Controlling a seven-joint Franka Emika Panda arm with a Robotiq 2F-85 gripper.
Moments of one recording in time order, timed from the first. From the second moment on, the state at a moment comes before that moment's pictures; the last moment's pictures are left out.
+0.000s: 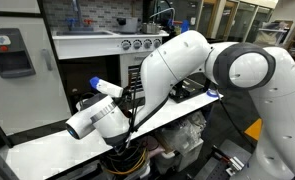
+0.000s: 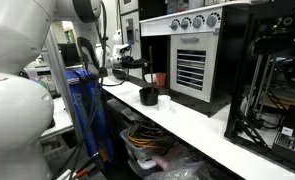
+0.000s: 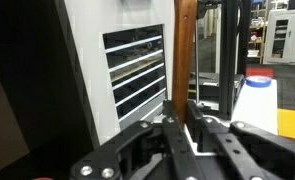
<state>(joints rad) 0.52 0.66 0.30 -1.62 -1.49 1.26 -0.73</state>
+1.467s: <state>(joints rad) 0.53 0.70 0.33 -1.58 -1.49 1.38 -0.78</state>
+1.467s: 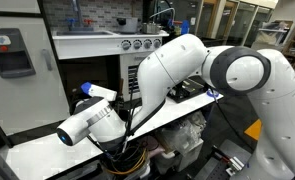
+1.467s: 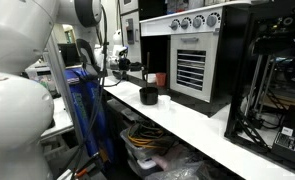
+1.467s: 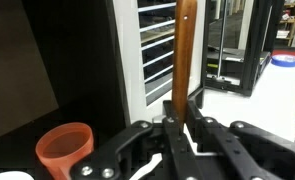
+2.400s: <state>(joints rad) 0.53 0.71 0.24 -1.61 -1.64 1.37 -0.90</state>
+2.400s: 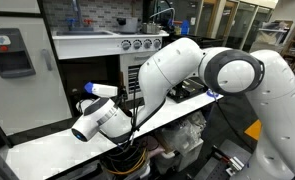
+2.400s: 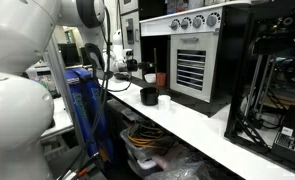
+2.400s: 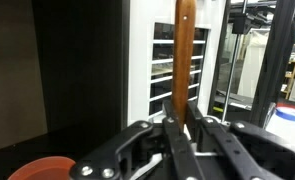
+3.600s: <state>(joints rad) 0.57 0.73 0.33 -1.61 -1.64 1.38 -0.86</state>
